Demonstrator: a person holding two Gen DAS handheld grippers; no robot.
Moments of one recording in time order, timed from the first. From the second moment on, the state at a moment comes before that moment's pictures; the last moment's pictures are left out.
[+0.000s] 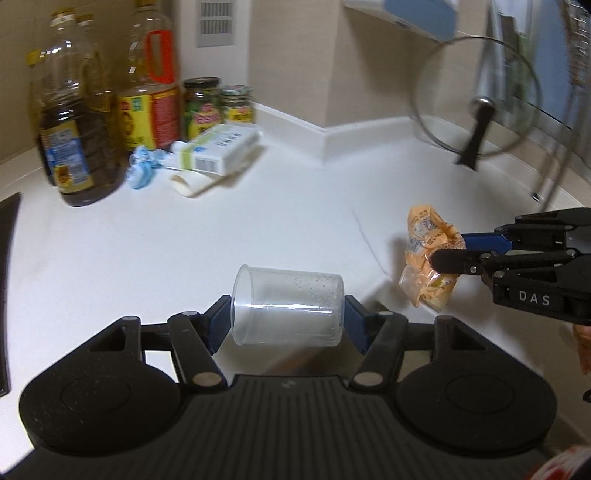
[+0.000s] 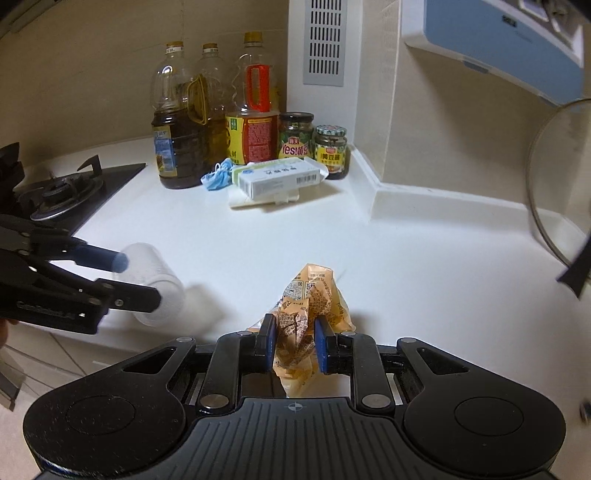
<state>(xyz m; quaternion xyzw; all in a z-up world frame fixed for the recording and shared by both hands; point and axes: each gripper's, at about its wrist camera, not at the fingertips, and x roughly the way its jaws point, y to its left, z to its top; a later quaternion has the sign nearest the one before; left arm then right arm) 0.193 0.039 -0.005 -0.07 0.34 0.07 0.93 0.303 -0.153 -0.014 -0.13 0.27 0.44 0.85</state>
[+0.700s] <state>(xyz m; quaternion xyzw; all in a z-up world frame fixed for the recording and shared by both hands) 0.116 0.019 -0.052 -0.06 0.41 -0.02 0.91 0.182 -0.162 -0.074 -0.13 0.37 0.37 0.84</state>
